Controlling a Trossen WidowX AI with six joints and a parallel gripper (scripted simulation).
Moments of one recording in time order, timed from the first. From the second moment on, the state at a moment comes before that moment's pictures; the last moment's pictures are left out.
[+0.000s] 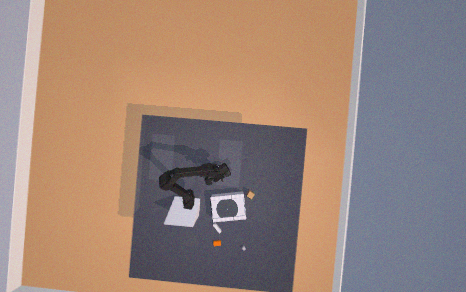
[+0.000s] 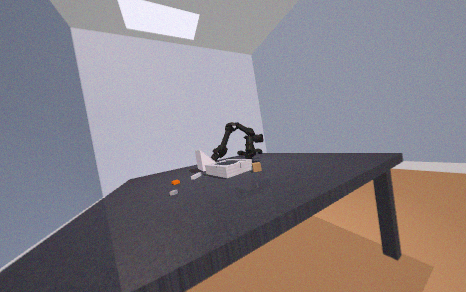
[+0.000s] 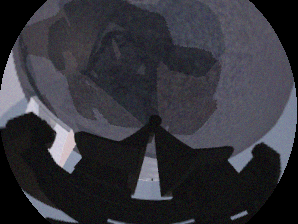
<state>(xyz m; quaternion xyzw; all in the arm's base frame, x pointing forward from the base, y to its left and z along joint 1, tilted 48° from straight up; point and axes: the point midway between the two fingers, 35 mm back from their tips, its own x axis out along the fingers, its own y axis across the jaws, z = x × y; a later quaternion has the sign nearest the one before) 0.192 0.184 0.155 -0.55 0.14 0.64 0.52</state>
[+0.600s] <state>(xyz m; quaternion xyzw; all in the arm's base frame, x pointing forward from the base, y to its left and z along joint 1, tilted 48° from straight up) 0.193 0.168 0.165 -0.55 0.15 0.64 0.52</state>
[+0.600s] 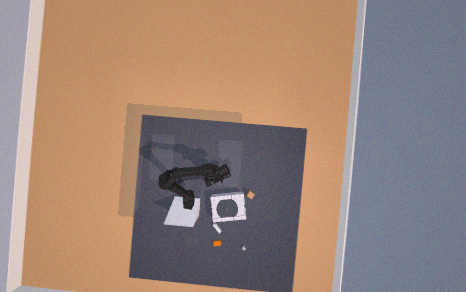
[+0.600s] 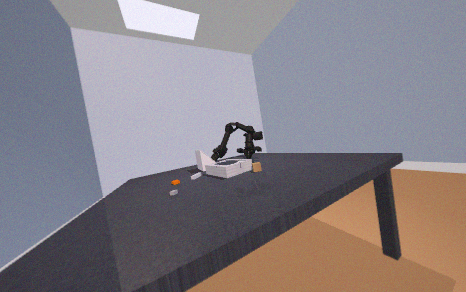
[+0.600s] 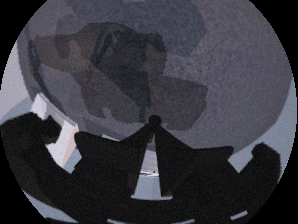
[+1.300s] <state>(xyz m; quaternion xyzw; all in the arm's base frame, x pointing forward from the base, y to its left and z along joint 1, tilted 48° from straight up) 0.199 0.133 0.196 -0.54 0.16 0.63 0.53</state>
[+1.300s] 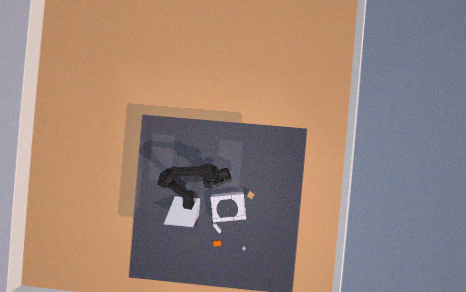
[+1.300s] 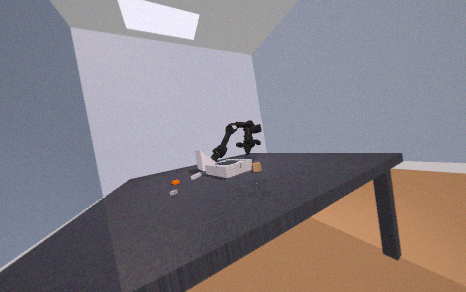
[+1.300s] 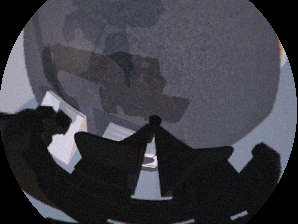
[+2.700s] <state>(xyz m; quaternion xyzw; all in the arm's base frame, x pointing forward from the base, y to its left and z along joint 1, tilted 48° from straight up) 0.272 0.065 0.133 -0.06 0.58 0.43 0.69</state>
